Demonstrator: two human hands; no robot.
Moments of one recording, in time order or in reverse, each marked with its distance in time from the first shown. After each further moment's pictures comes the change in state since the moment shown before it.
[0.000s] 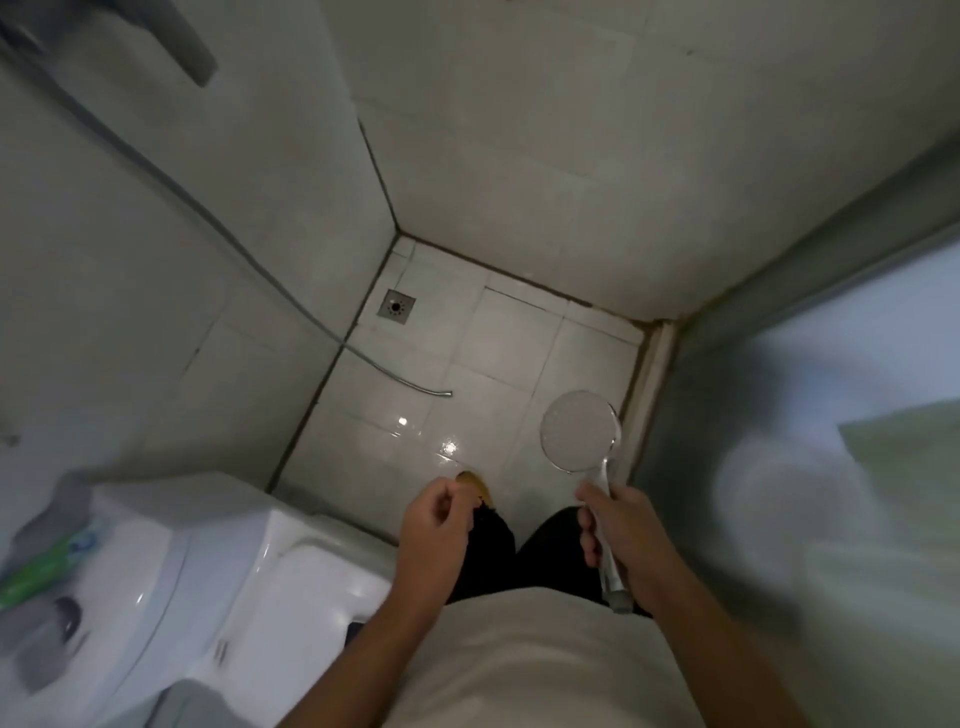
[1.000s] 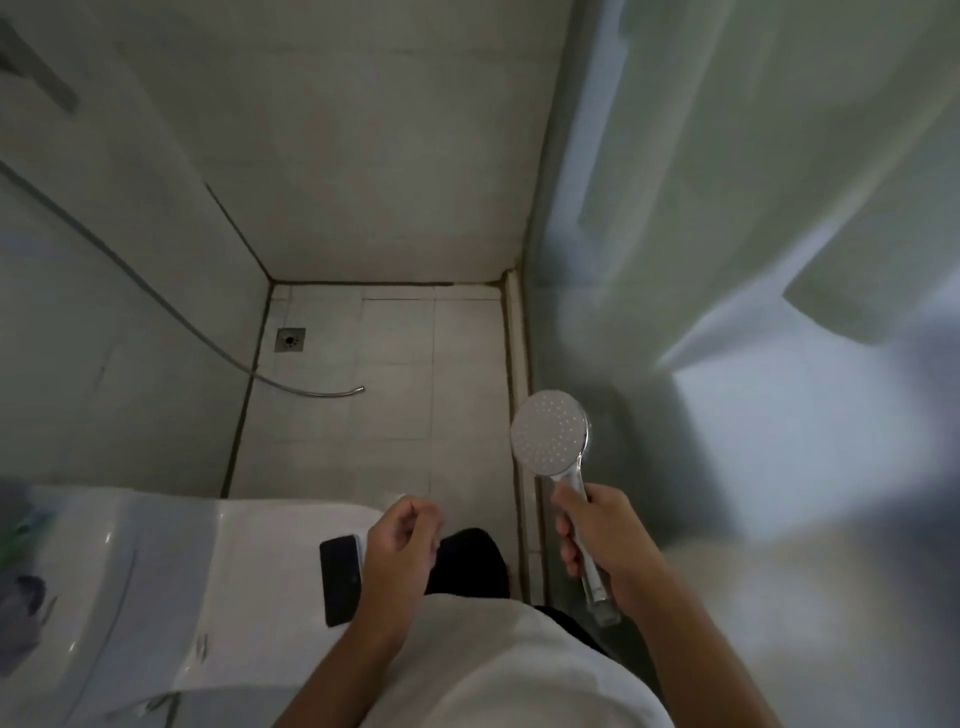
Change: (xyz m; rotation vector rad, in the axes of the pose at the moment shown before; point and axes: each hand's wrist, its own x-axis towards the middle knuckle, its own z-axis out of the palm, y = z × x) left_hand -0.321 -0.169 -0.075 0.095 -0.318 0.215; right_hand -0.304 0.319 -0.019 0.262 0.200 -0.156
